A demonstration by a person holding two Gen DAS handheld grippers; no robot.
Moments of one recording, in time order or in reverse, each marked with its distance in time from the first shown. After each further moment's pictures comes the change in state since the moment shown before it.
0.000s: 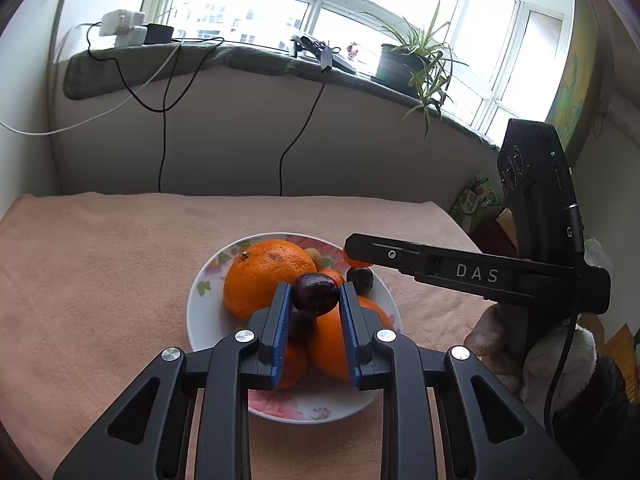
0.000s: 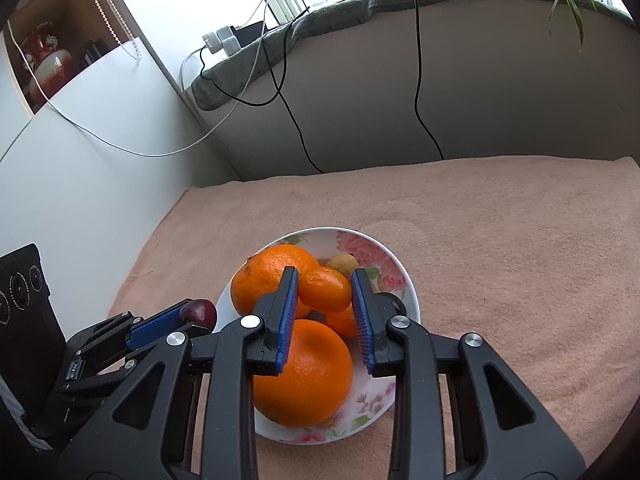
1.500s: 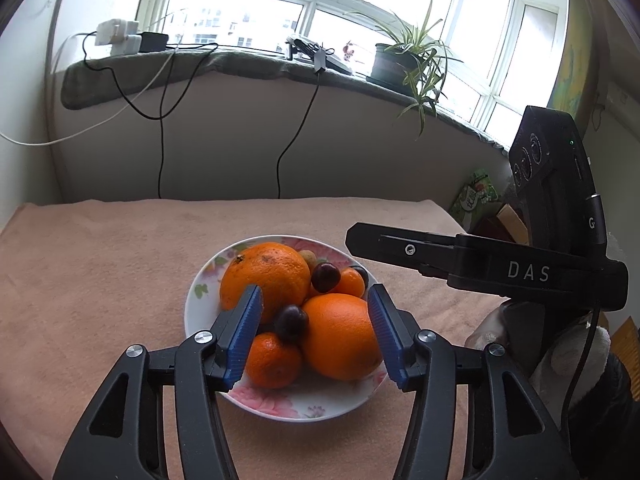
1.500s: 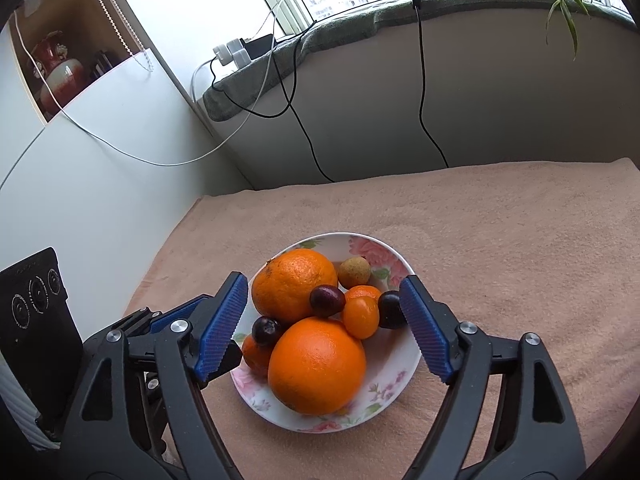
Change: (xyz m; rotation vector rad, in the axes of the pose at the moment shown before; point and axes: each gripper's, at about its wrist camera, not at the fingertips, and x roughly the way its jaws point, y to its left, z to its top) left arm -0.008 -0.005 -0.002 0.026 -0.005 0.013; right arm -0.021 0.006 -0.005 0.002 -0.046 0.011
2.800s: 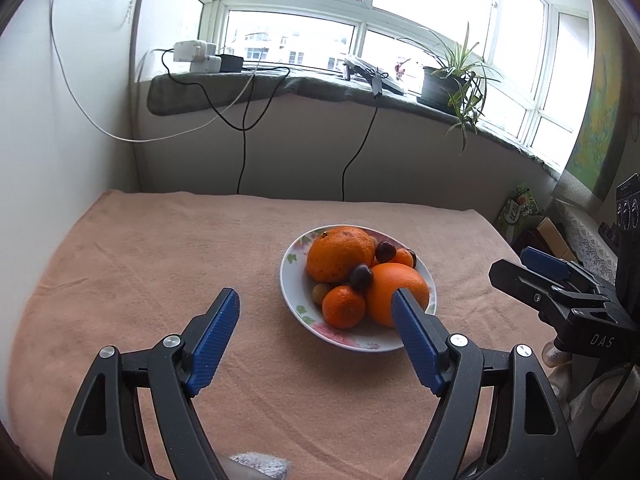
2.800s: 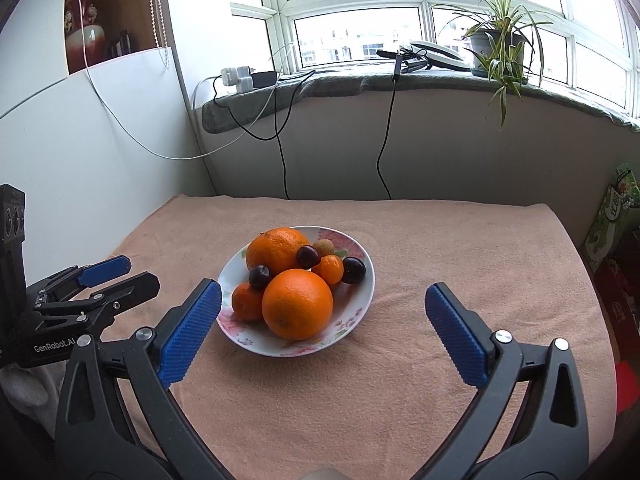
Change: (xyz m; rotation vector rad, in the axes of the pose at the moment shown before) left arm -0.069 0.009 -0.029 -0.050 -0.063 0.217; right arm -0.083 0.043 -0.060 -0.152 -0.166 -0.234
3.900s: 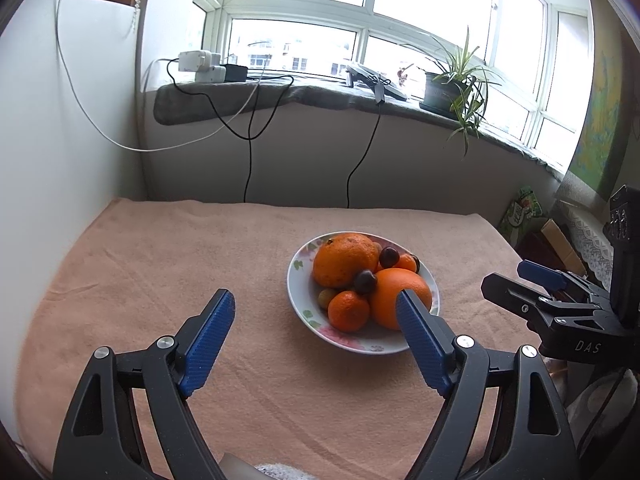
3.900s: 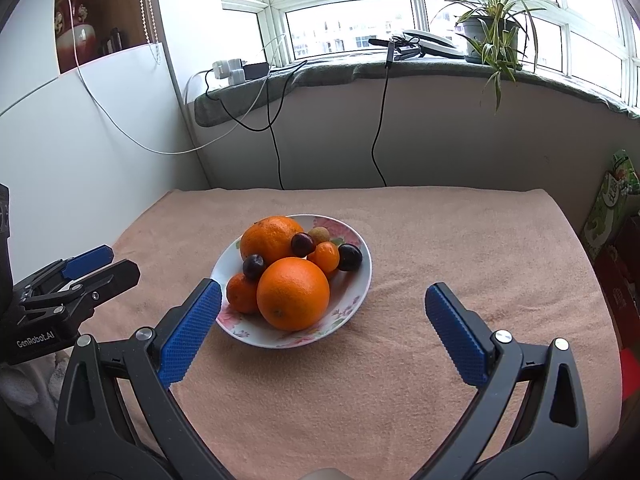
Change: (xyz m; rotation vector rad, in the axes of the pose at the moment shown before) left arm -0.007 -0.004 0.000 0.008 -0.026 0.028; right arm 0.005 -0.001 -0.005 0.023 0.025 -0.010
